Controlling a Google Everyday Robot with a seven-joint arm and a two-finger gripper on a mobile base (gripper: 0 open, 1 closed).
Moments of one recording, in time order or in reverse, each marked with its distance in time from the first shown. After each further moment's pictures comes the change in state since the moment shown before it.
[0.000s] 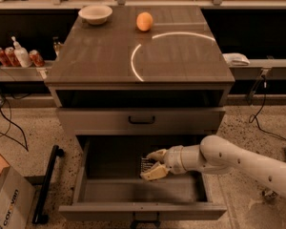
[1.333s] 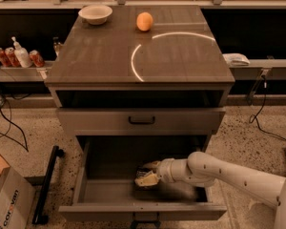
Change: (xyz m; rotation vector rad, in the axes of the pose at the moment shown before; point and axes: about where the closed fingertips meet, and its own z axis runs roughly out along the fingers) arm 0.073 -0.033 0.077 0.059 -0.003 0.146
